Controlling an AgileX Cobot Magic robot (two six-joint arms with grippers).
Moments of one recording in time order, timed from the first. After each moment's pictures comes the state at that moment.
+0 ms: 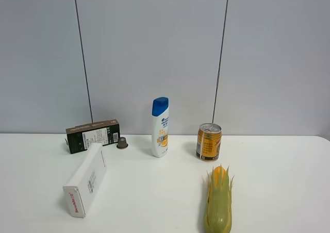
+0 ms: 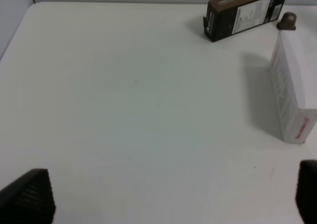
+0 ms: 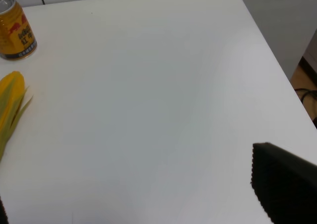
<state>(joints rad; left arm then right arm) 0.05 -0.01 -0.51 0.02 1.05 -0.03 0.02 0.00 -0.50 0.00 1.06 -0.06</state>
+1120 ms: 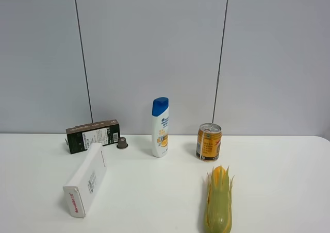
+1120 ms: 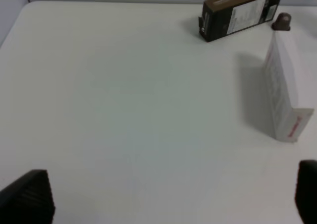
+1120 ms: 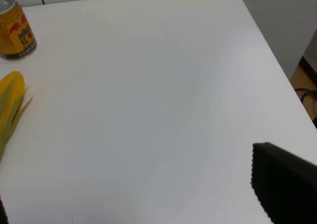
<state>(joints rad) 0.05 0.01 -0.51 0.00 1.05 -0.03 0.02 0.00 -0.50 0.00 1.06 -0.06</state>
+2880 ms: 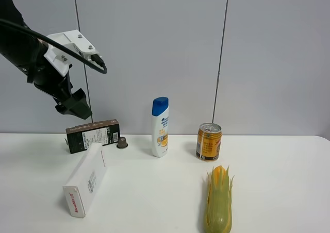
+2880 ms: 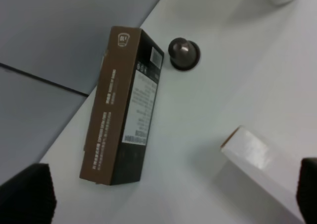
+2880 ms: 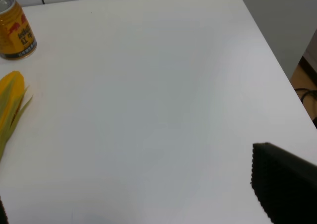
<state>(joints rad) -0.24 1.67 -1.17 -0.14 0.42 0.80 0.02 0.00 -0.50 0.00 1.06 -0.06</state>
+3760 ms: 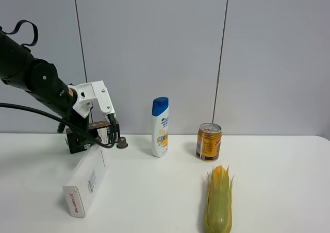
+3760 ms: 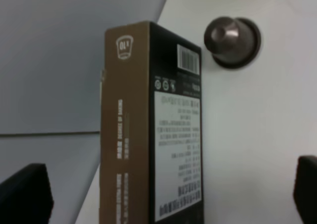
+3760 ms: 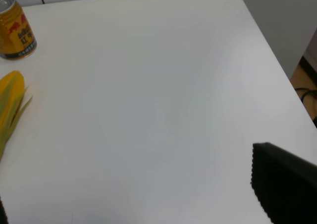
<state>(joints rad) -0.24 2.00 -1.20 0.15 0.04 0.79 0.02 0.00 -0.50 0.00 1.06 -0.06</state>
